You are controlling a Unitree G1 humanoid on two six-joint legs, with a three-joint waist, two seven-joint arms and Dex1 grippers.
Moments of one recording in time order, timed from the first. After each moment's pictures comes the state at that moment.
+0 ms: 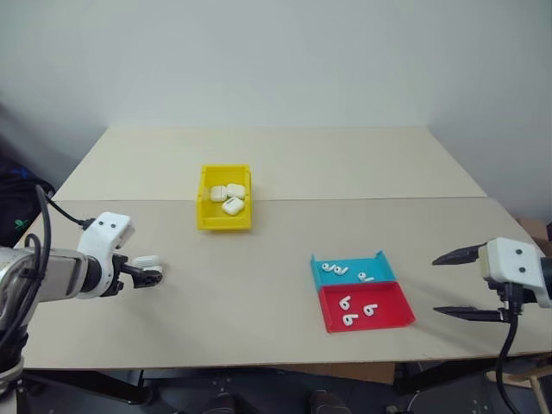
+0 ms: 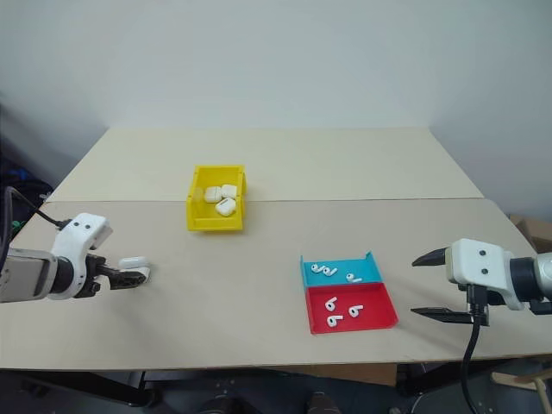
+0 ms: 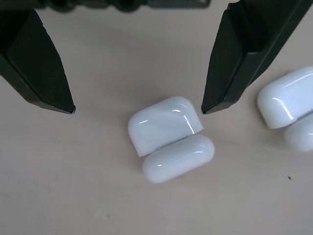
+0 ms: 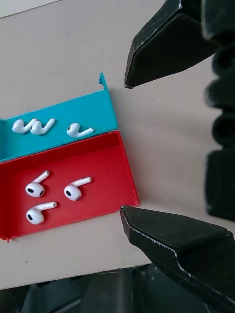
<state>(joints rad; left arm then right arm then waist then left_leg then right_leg) -0.44 0.99 0.25 -0.29 -0.83 1.61 -0.20 0.00 -1.19 -0.37 -0.19 0.33 0.12 1.38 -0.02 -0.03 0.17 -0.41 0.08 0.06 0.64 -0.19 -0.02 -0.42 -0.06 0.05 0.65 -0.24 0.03</state>
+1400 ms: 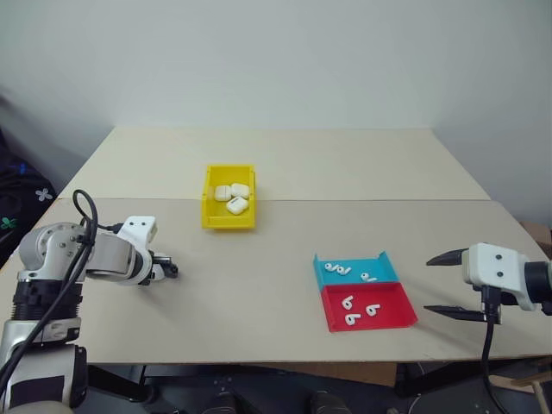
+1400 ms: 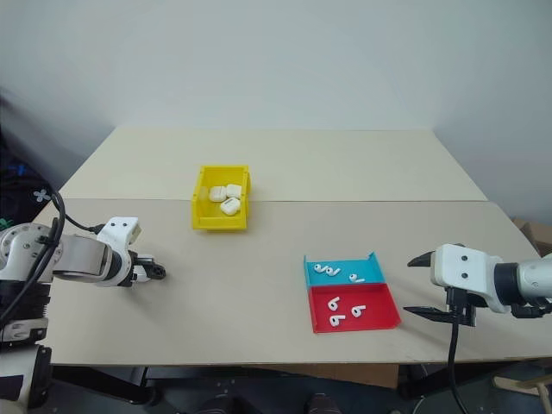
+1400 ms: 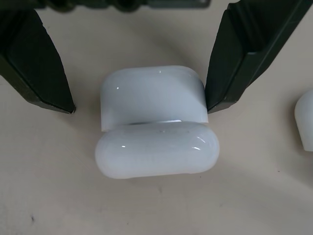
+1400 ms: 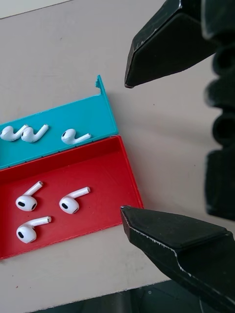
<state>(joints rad) -0.69 0.80 0.12 0.15 -1.18 1.61 0.51 0.02 -1.18 -0.32 -0.23 0.28 0.14 1.26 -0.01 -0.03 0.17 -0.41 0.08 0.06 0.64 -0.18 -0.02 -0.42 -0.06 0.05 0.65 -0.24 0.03</state>
